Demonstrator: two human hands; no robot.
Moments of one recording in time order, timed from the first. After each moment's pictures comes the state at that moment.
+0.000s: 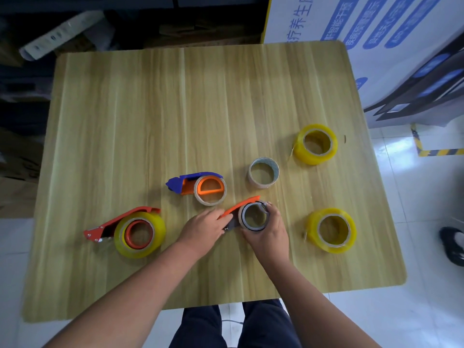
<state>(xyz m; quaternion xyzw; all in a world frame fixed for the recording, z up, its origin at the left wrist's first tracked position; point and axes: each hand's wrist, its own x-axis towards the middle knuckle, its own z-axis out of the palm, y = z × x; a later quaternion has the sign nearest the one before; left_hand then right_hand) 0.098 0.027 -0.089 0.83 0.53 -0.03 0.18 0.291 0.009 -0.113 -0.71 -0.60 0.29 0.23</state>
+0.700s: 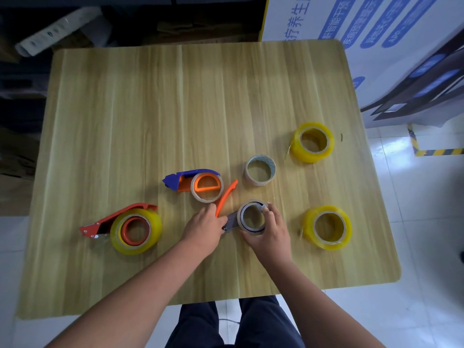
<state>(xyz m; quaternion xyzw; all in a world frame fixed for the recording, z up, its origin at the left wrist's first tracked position) 0.121 0.027 -0.076 0.73 0.62 -0.15 0.25 0.307 0.002 -0.115 -0.69 -0.65 0.25 0.20</state>
